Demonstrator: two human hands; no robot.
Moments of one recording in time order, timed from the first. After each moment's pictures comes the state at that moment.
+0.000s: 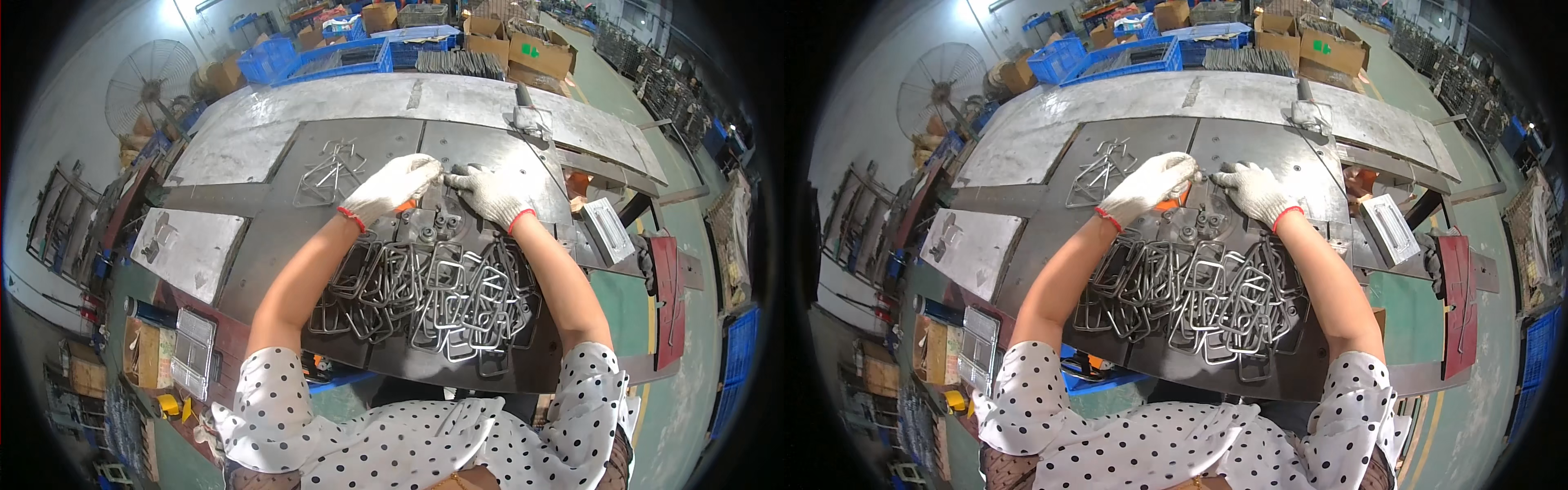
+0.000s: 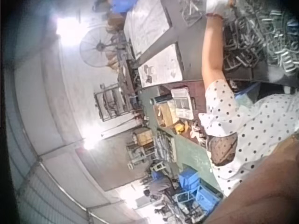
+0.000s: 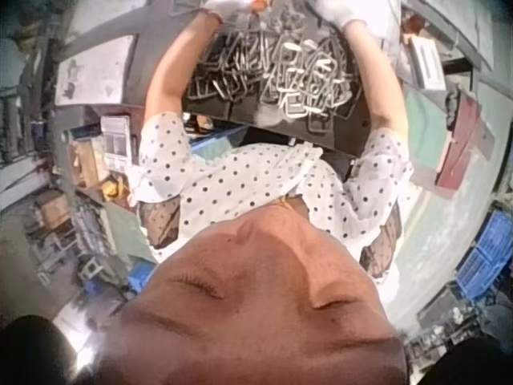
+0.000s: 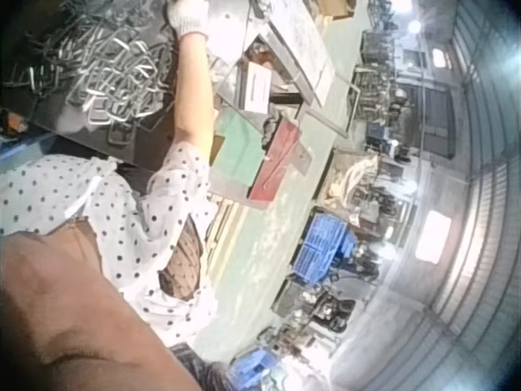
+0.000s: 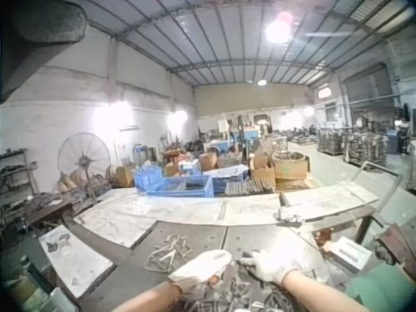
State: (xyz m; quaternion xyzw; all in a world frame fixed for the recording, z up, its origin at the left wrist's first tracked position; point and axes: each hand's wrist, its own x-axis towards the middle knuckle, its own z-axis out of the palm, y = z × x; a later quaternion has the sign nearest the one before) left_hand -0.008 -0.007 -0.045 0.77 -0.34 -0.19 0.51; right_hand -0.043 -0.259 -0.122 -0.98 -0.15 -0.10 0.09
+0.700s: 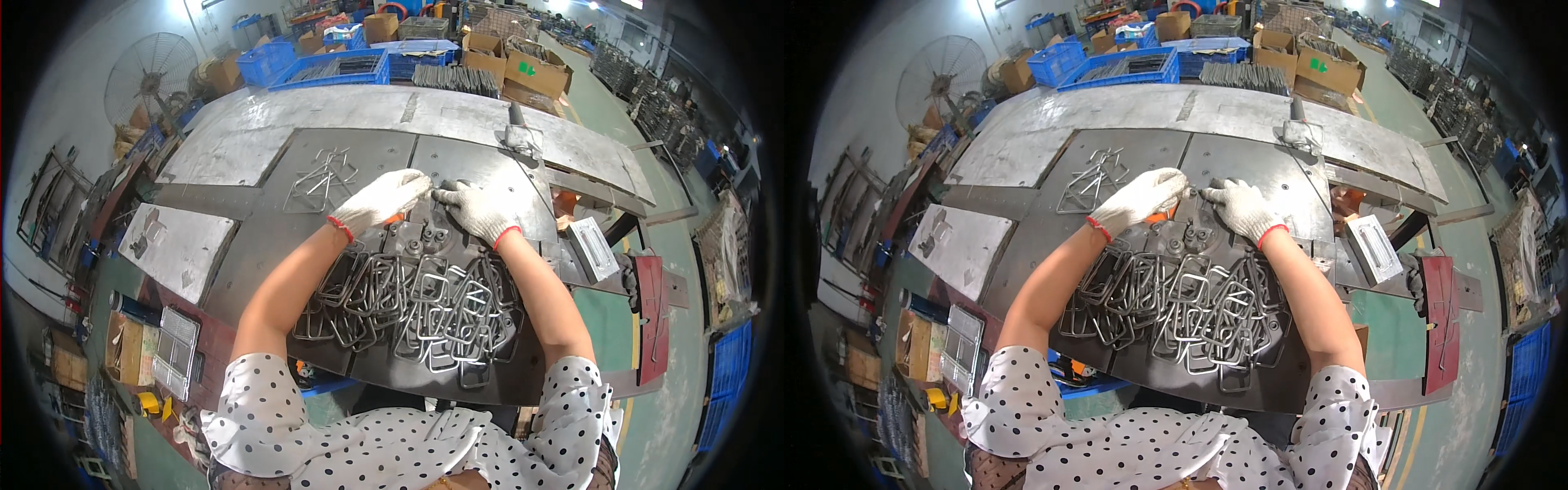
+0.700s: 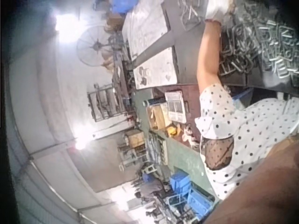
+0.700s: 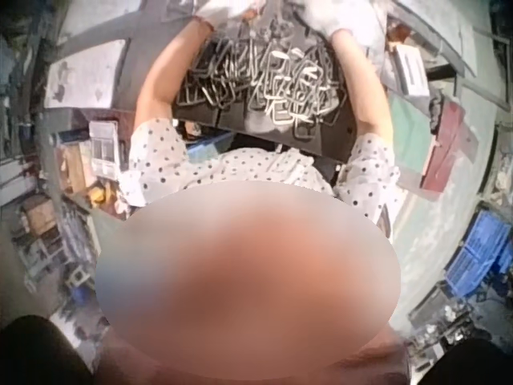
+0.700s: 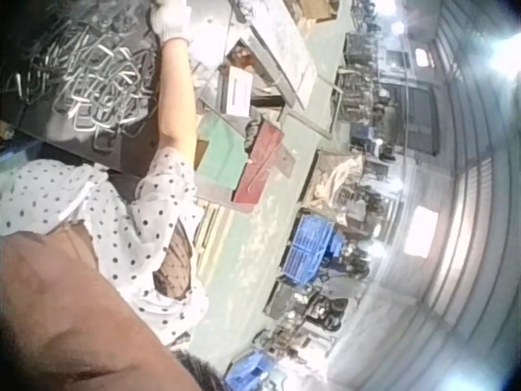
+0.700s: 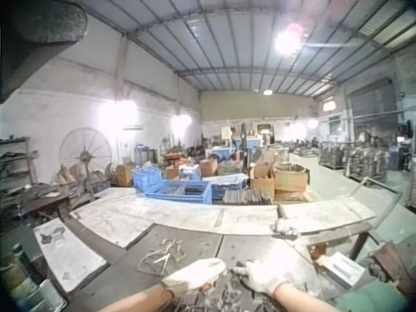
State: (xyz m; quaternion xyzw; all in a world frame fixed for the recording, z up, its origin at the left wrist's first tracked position) left_hand -0.007 -0.005 -0.050 0.76 -0.33 -0.23 0.52; right_hand -0.038 -0.257 -0.129 -0.98 -0.15 -0.09 0.14
